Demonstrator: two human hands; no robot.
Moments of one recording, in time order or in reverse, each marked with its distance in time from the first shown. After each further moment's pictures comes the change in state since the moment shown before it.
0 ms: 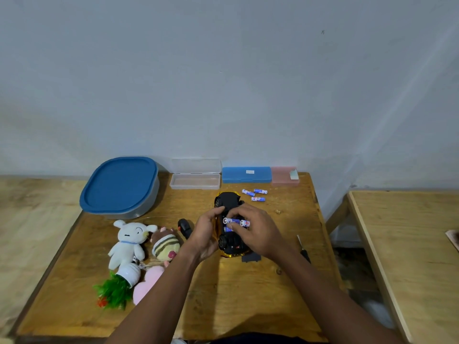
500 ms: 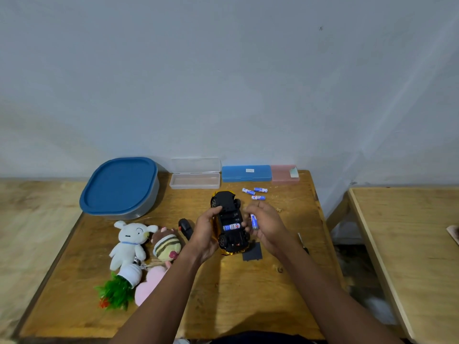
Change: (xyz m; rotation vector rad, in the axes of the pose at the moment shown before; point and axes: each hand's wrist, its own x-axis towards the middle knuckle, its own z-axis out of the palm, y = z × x) left_hand -0.001 -0.003 0.002 -0.019 0.010 0.055; right_hand 0.008 -0.015 -0.014 0.949 0.135 0.722
